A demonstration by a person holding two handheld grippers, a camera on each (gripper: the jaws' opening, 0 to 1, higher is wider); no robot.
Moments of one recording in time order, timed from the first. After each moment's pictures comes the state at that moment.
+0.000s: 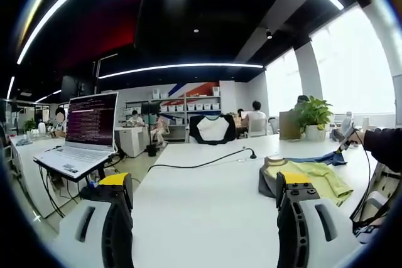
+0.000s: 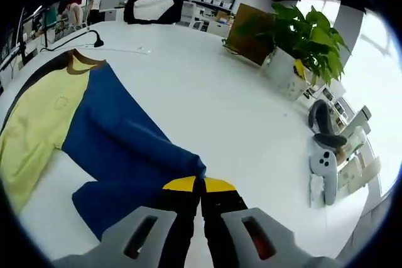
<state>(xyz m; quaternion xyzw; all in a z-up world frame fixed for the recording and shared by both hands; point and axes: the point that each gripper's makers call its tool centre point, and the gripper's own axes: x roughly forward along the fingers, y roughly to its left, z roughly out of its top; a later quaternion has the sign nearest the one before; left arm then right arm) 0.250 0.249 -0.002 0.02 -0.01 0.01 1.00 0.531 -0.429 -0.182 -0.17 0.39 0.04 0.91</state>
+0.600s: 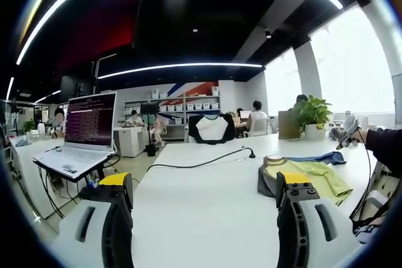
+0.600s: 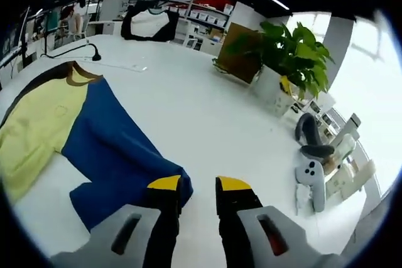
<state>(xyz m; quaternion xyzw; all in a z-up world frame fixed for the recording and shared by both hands) 0.251 0.244 -0.003 0.02 -0.01 0.00 1.00 0.524 -0.437 -0.145 -0.17 0.30 0.03 0.94</state>
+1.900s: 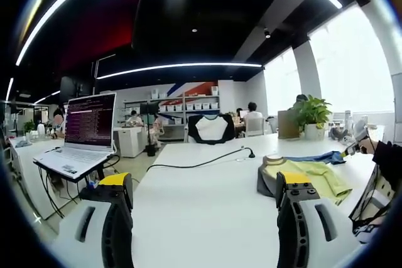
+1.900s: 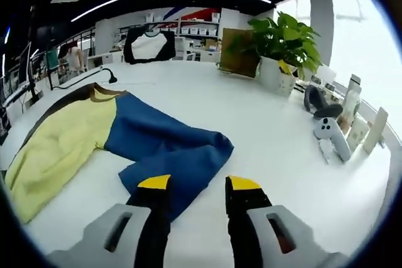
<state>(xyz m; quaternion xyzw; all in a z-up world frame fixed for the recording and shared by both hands) 0.248 0.244 -0.003 0.02 -0.01 0.00 1.00 0.474 -0.408 -0.180 -0.05 0.28 0.05 0.96</state>
